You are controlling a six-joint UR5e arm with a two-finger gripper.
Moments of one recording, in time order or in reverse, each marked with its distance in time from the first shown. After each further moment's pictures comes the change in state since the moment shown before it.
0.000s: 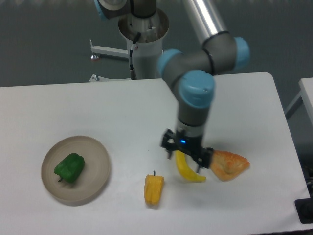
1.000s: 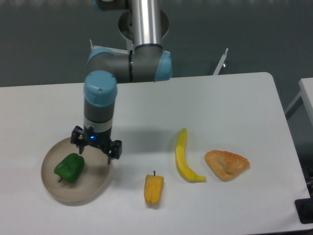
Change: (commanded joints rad) arm -0.267 -0.044 -0.126 0.141 -0.064 -0.275
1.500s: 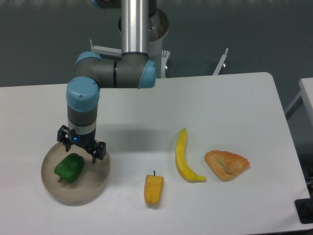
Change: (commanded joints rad) arm -0.034 -0.031 -0.012 0.052 0.003 0.005
